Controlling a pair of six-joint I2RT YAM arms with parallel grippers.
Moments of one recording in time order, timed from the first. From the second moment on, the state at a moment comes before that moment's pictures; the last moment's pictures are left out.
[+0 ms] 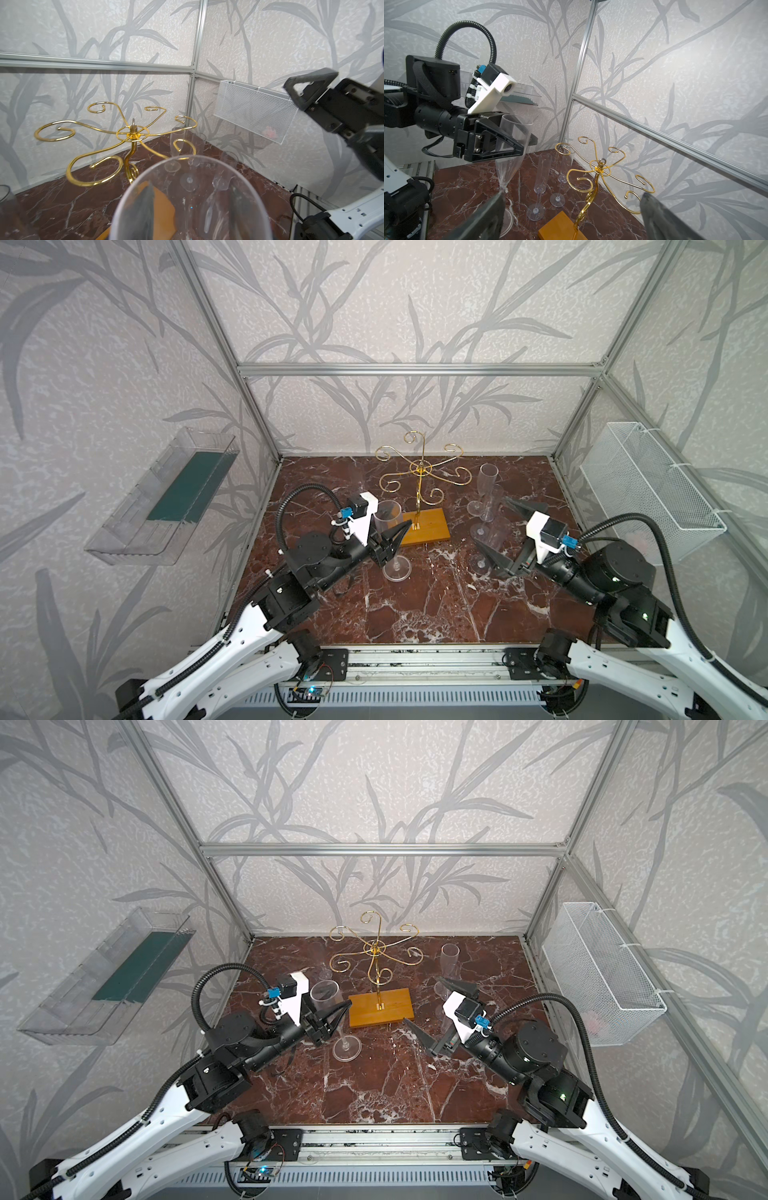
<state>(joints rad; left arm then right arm) -0.83 0.72 0.79 -0.03 -0.03 -0.14 0.92 0.61 0.94 -0.18 0.03 -0.25</state>
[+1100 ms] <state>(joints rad) -0.82 0.86 0.17 0.68 -0.54 0.00 0.92 0.50 0.89 -0.29 0.21 -0.24</state>
